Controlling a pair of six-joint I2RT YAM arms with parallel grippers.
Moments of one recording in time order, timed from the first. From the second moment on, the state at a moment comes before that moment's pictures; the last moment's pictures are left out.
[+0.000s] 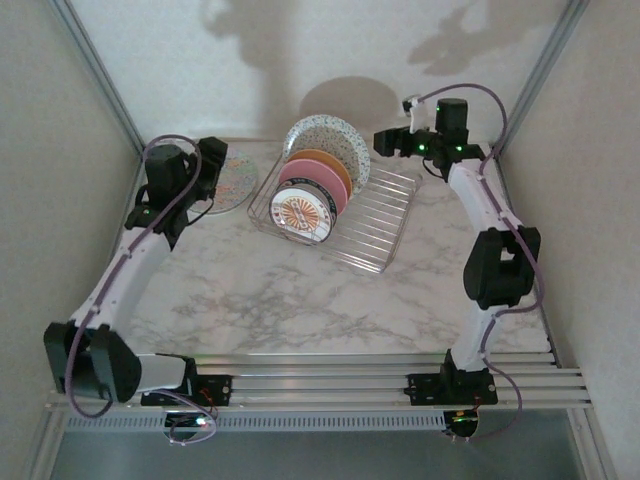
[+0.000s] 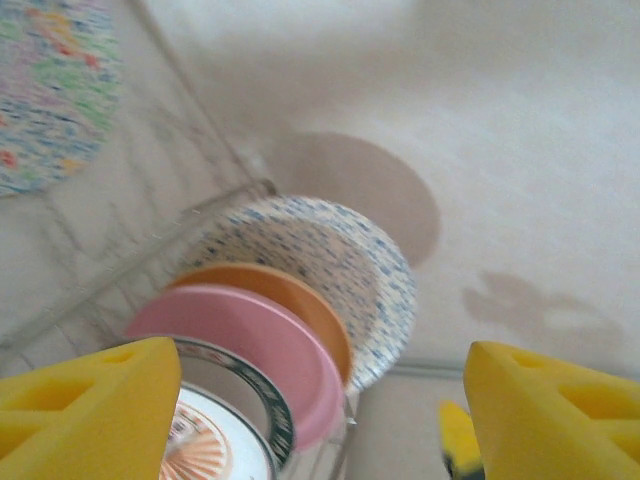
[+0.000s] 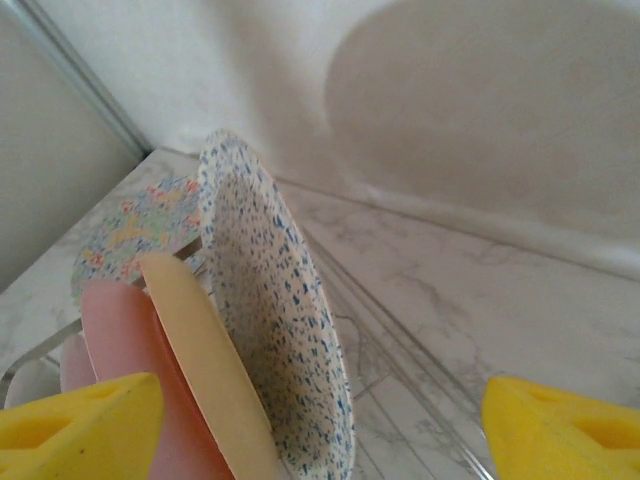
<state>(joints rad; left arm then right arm) -0.12 1.28 1.16 -0.17 0.15 -1.20 0.13 1.92 1.76 -0.34 -0.64 -0.01</state>
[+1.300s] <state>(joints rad) -0.36 0.99 1.16 -0.19 0.12 -1.03 0.20 2.30 2.02 -0.35 -0.84 -0.10</state>
